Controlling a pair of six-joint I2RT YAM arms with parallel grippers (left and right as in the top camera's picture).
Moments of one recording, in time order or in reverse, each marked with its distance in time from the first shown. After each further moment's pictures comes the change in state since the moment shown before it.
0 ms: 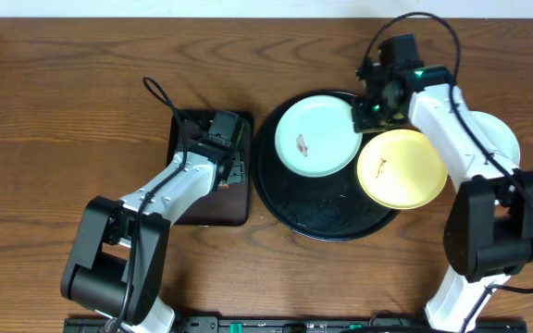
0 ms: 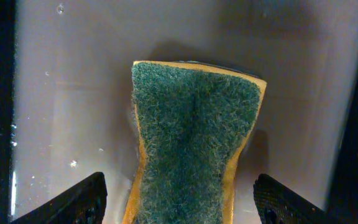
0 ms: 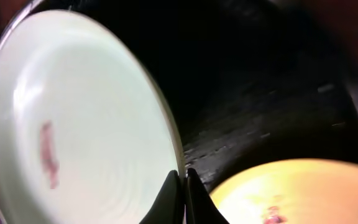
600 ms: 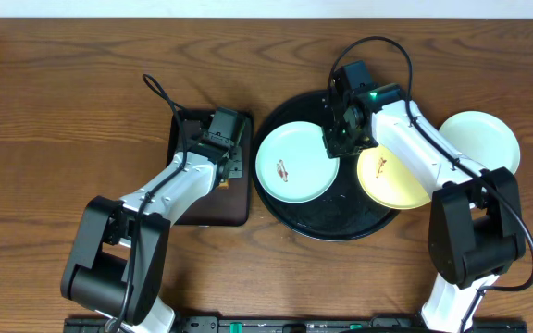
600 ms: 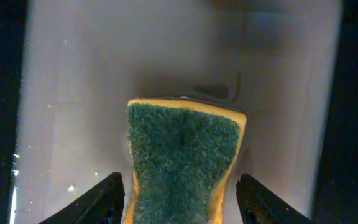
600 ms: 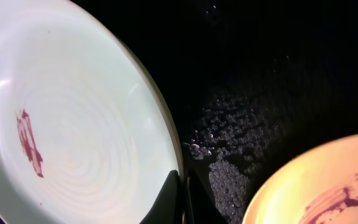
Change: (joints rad) left arm 0.000 0.000 -0.001 0.074 -0.015 0.019; right arm 0.148 0.002 -0.080 -0.009 0.097 0.073
